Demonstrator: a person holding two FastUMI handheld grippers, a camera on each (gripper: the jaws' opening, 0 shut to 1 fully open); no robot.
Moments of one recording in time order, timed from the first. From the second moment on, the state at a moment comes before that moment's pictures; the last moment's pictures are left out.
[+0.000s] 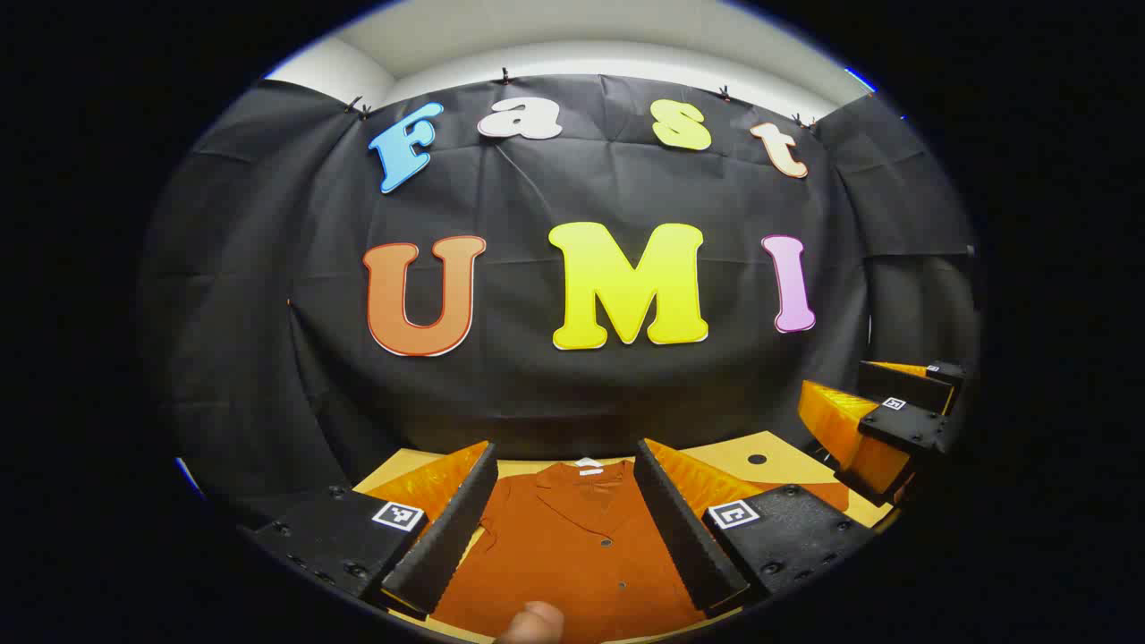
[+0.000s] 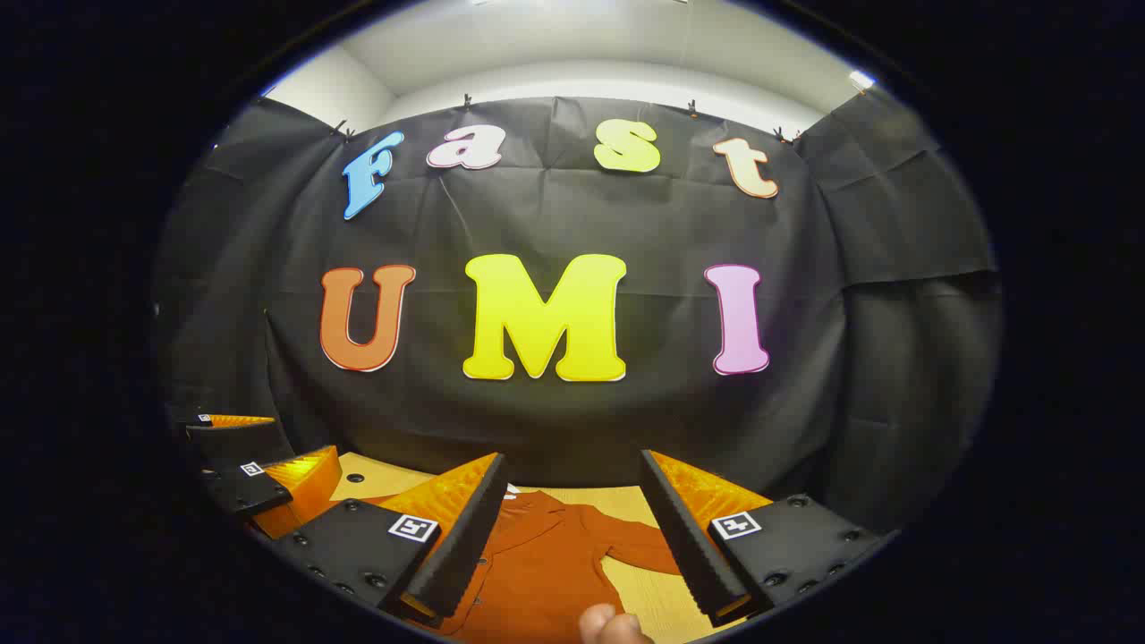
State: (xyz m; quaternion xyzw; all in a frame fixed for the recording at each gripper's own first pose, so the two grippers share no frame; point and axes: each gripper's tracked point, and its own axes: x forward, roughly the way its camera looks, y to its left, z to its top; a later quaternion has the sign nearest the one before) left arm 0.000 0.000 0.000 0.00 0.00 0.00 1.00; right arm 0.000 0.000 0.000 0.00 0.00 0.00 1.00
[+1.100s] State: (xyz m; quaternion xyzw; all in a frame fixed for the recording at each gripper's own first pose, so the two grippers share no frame) left arm -0.012 -0.030 0.005 0.02 -0.02 -0.01 1.00; right arm -0.005 -0.028 0.011 -0.01 -0.01 -0.01 1.00
